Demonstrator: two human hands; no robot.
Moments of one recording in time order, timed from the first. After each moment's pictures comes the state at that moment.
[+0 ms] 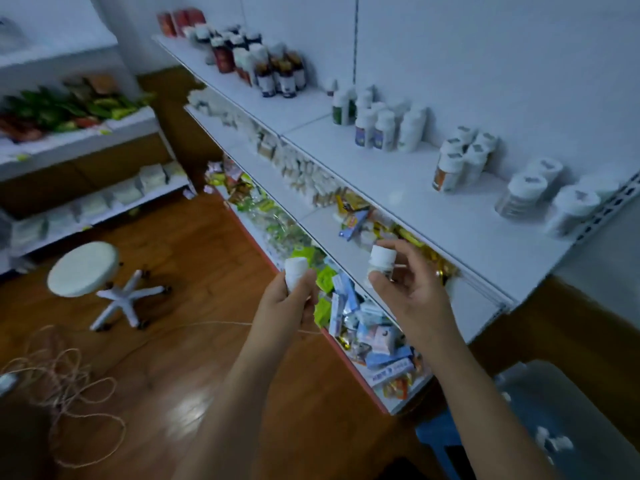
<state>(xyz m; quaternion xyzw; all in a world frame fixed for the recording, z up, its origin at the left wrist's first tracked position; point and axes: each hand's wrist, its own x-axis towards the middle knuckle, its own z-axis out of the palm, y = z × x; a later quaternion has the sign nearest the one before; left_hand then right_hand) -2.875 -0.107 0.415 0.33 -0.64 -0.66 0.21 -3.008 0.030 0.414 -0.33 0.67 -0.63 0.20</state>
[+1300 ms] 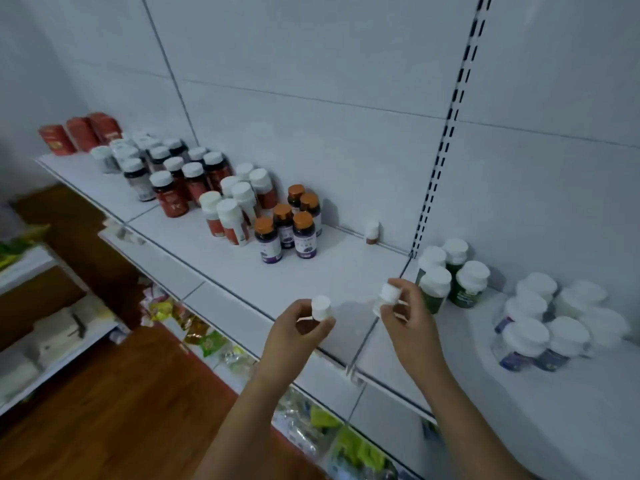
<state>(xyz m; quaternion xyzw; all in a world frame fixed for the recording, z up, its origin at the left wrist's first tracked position) -3.206 -0.674 0.403 0.20 -0.76 -0.61 0.11 -3.303 -0.499 0.382 -0.14 0.76 -0.64 0.03</state>
